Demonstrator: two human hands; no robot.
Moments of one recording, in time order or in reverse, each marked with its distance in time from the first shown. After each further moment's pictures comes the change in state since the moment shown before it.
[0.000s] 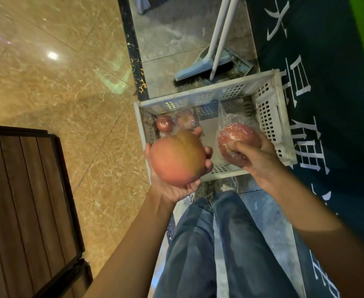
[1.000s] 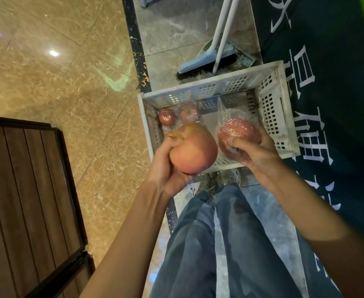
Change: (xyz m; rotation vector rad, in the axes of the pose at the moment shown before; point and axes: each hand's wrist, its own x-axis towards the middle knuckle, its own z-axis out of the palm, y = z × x) left_hand -0.021 -0.011 0.018 0.478 0.812 0.280; right_hand -0.017 0.017 0.005 0.035 -0.047 -0.022
